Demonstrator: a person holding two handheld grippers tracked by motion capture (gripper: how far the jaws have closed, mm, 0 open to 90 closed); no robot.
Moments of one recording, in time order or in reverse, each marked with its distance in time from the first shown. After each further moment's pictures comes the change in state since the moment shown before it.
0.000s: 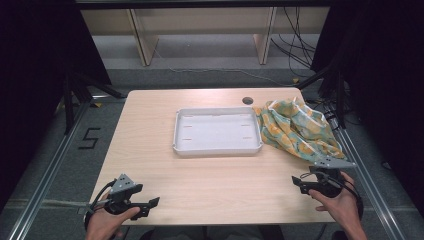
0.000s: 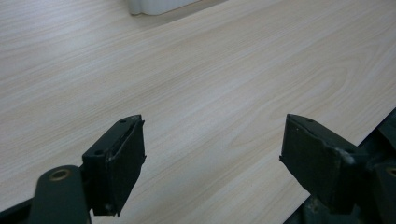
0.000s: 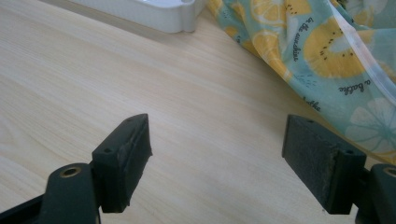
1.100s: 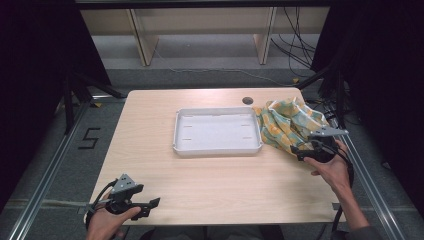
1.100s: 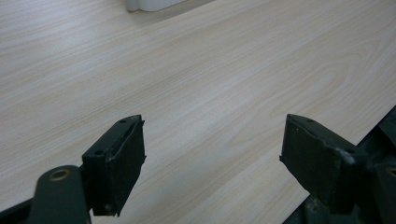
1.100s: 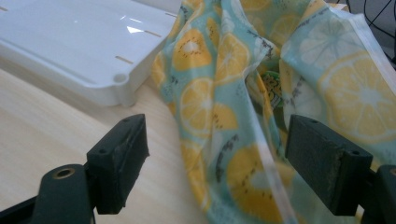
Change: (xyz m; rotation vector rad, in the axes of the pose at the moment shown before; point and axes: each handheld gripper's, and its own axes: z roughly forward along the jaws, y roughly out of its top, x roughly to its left) left arm -0.002 0.000 0.003 0.002 -0.001 -0.009; right arm -0.050 0.064 0.043 -0.087 -0.083 -0.095
